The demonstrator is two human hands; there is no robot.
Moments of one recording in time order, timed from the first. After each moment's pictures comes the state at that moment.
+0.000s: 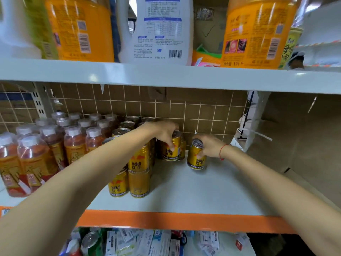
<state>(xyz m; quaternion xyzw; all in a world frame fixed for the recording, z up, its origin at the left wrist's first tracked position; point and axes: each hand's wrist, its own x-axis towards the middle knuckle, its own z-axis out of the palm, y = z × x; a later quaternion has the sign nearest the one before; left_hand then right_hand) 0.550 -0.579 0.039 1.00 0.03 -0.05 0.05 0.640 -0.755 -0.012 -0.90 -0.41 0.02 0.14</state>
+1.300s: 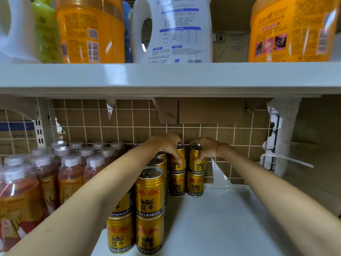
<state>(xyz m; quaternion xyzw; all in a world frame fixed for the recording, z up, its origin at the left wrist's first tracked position) 0.618 -0.501 0.036 1.00 0.05 0.01 0.05 0.700 -0.662 0.018 -0.89 -0.43 0.02 0.16</state>
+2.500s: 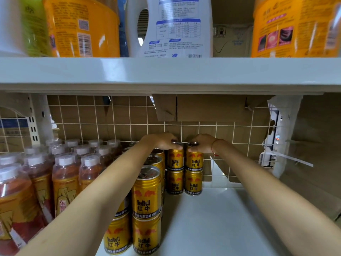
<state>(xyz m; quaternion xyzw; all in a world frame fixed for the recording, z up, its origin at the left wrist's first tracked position) 0.626 -0.485 0.032 0.99 0.04 -0.02 0.12 0.705 -0.653 0.021 -0.90 -0.41 0.02 0.15</state>
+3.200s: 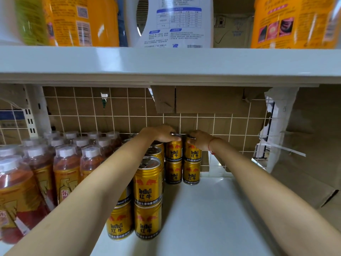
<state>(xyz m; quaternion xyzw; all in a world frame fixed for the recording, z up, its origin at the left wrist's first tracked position) 0.619 -0.487 0.030 0.99 0.06 0.00 0.10 0.697 -0.649 0.002 -0.90 -0.39 0.00 0.18</state>
